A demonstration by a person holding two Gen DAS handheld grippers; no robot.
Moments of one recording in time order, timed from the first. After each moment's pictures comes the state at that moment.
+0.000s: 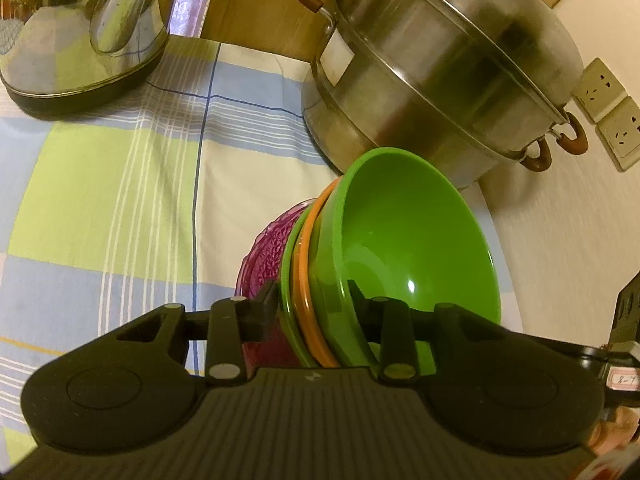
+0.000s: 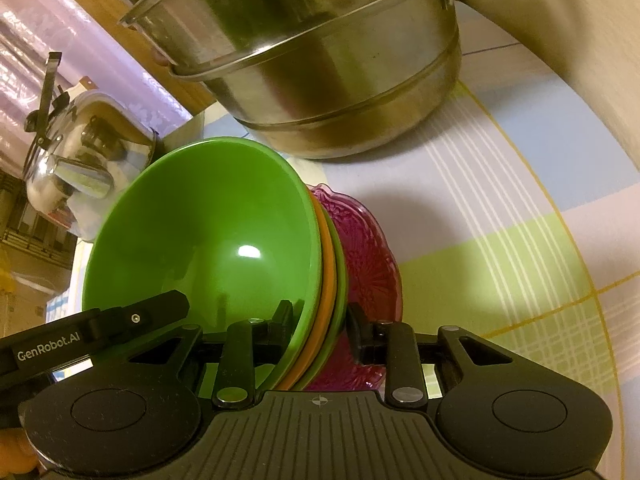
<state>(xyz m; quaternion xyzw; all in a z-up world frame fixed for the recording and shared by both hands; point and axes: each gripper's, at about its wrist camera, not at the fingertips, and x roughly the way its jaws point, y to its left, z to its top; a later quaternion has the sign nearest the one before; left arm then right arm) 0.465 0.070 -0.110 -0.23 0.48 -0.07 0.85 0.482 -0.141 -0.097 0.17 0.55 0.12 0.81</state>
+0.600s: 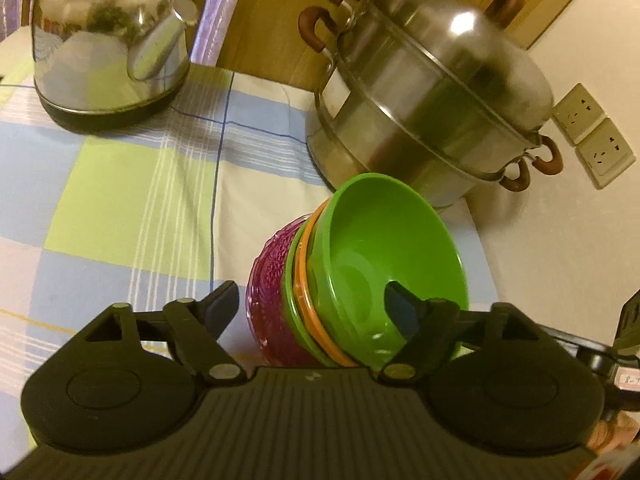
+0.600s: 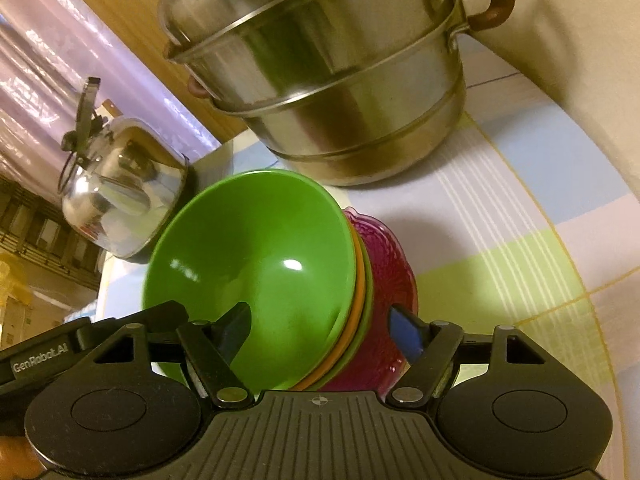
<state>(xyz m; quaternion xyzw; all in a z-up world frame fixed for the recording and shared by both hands) 0.427 0.083 -0.072 -0.23 0.45 -0.05 0.86 0.461 -0.144 -0.059 0.19 0.52 0.13 0.83</state>
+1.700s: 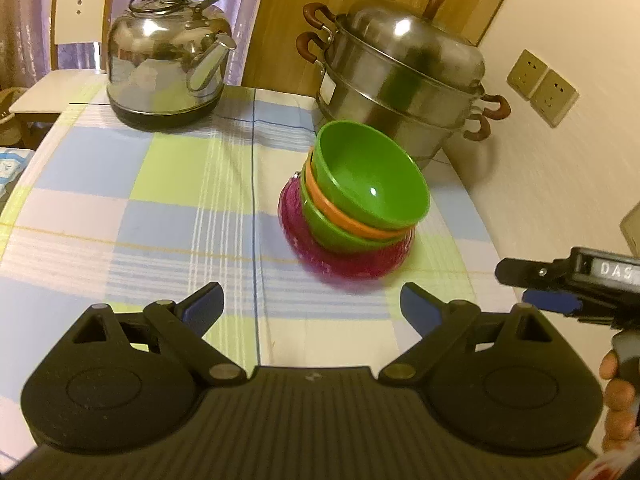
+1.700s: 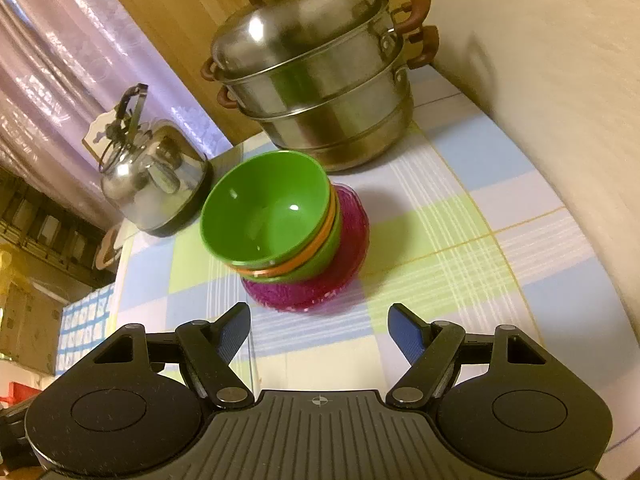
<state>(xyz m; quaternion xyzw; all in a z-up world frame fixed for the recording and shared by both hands) 0.261 0.060 -0.023 -0.17 0.42 -0.02 0.89 0.330 -0.177 0.027 0.17 0.49 0.11 0.85</state>
